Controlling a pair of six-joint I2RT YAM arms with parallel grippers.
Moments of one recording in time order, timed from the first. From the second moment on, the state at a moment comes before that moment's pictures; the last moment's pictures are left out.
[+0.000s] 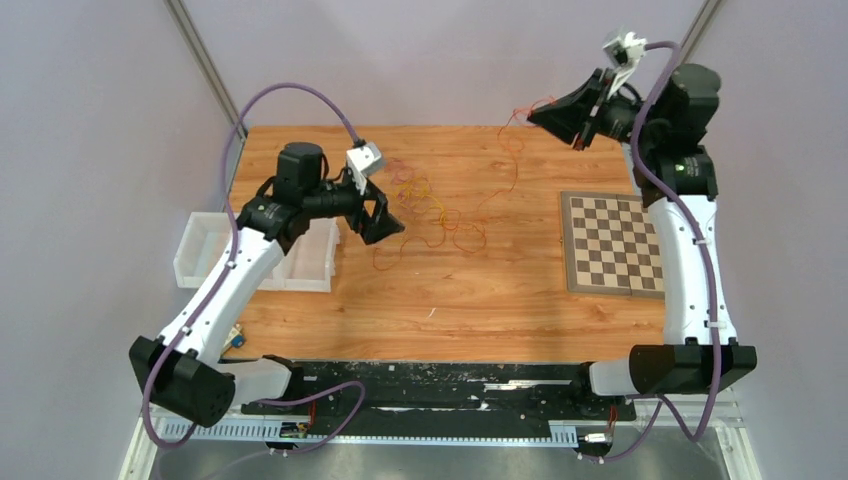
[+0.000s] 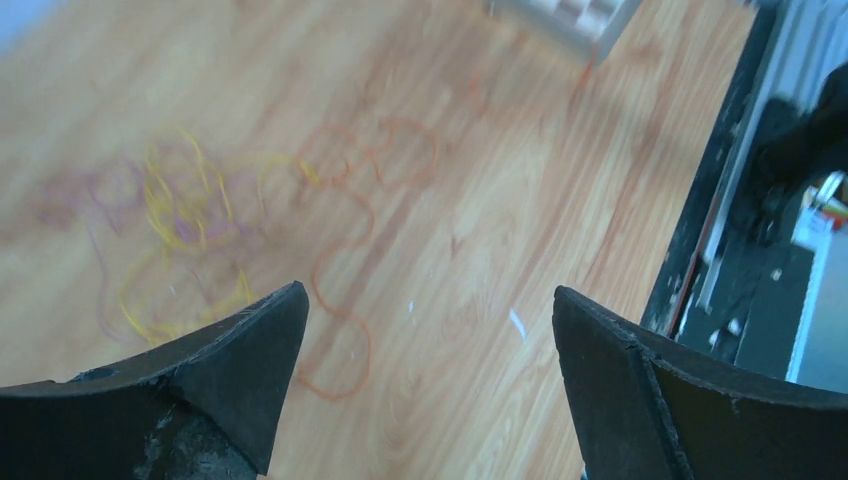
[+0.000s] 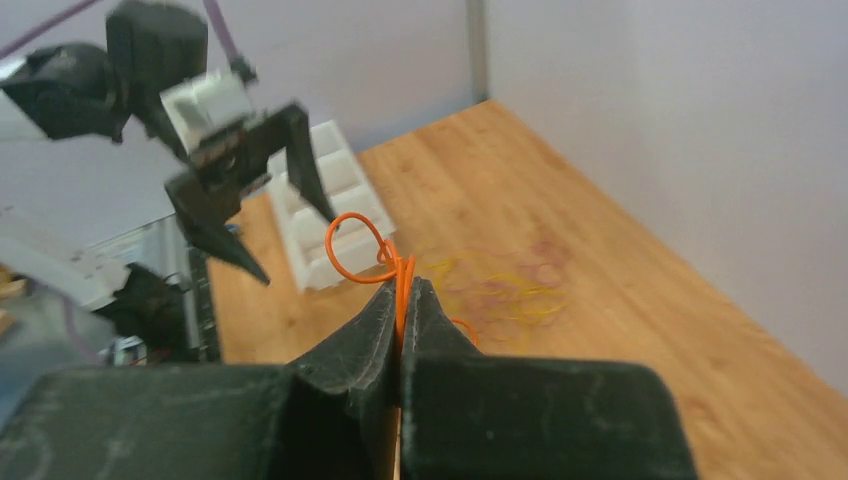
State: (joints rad) left arm -0.37 1.25 1.21 -0.55 0.68 0.27; right arm -0.02 1.40 1.77 -0.27 -1.08 0.16
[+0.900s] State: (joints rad) left arm -0.63 1.43 1.60 -0.52 0.73 0.08; right arm 0.34 1.34 1.43 -0.29 -1.22 0.14
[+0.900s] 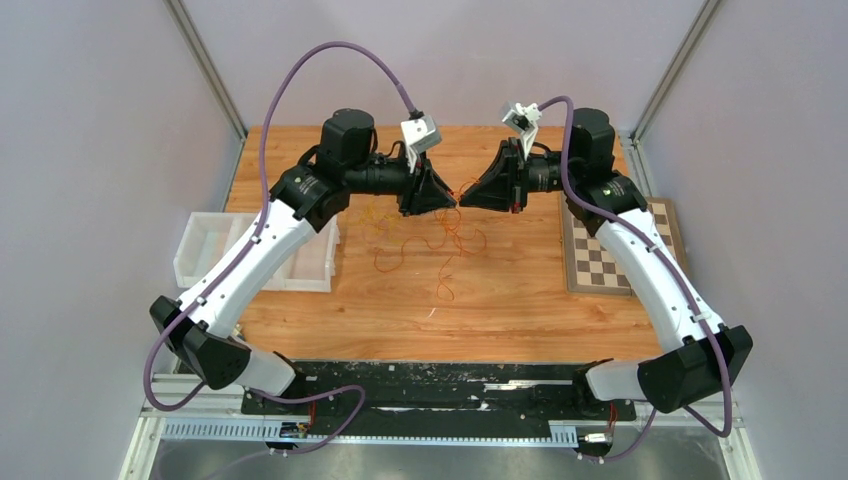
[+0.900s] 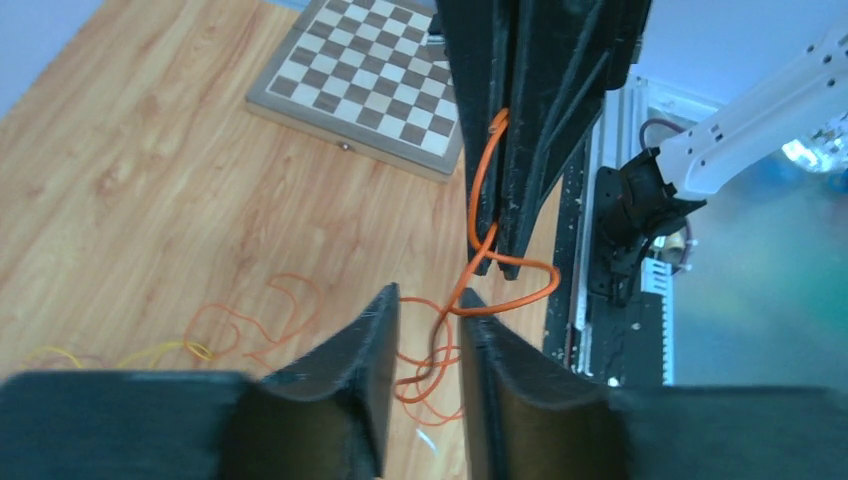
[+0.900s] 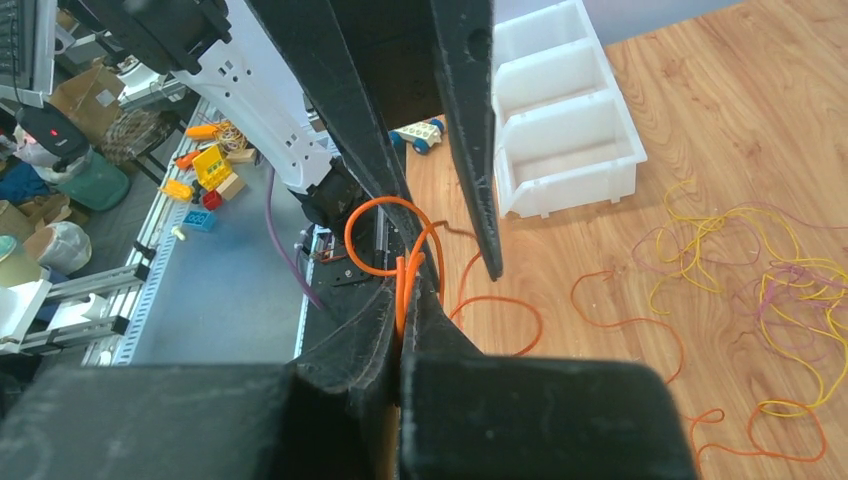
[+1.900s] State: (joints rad) left arm 0.31 1.27 1.72 -0.91 0.55 0.25; right arm 0.08 1.35 1.48 -0.52 -1.16 0.02
